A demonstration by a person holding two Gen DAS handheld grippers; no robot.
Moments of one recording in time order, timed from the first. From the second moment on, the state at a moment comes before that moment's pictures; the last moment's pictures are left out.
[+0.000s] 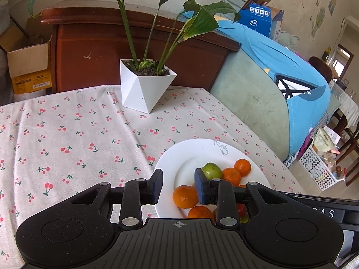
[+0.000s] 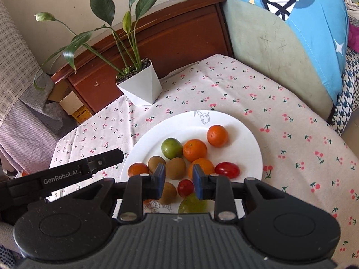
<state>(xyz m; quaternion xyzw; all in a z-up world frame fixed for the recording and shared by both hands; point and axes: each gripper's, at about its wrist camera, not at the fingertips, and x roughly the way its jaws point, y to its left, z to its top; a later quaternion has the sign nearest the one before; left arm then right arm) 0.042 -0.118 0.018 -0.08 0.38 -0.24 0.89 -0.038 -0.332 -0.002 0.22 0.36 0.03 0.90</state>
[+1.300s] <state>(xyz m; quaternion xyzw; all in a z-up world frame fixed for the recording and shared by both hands) -0.004 -0.117 0.020 0.02 0.44 -0.15 0.88 -0.094 -0.283 0.009 0.15 0.36 -0.17 0.90</state>
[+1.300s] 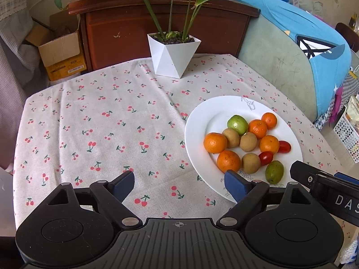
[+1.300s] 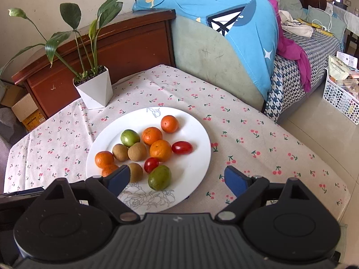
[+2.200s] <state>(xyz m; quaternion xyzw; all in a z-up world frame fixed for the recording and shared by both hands) -0.001 -0.124 0.016 0.07 0.45 -0.12 0.88 -0.091 -0.277 -0.010 0.12 0.40 -0.22 0.88</state>
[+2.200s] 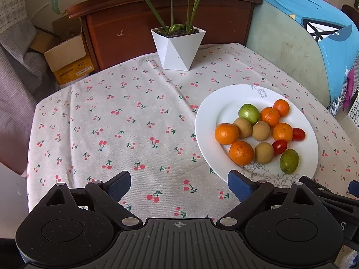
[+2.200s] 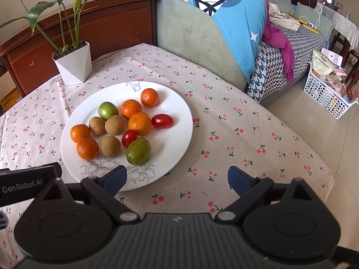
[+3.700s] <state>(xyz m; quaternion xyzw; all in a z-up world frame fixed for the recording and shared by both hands) -0.005 -0.118 0.009 0.11 0.45 -0.11 0.88 -0.089 -0.267 -0.017 0.11 0.41 -0.20 0.88</state>
